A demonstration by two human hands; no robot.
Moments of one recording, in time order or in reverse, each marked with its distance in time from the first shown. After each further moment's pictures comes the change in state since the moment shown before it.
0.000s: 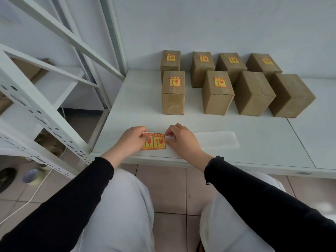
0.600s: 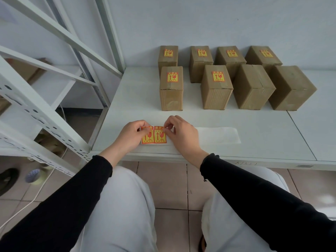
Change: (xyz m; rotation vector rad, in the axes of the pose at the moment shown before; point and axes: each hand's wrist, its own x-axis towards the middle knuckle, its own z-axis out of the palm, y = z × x) left_hand -0.005 0.006 -0.001 -0.338 0.041 -0.009; right_hand -0.003 -0.009 0.000 0.018 0.216 0.004
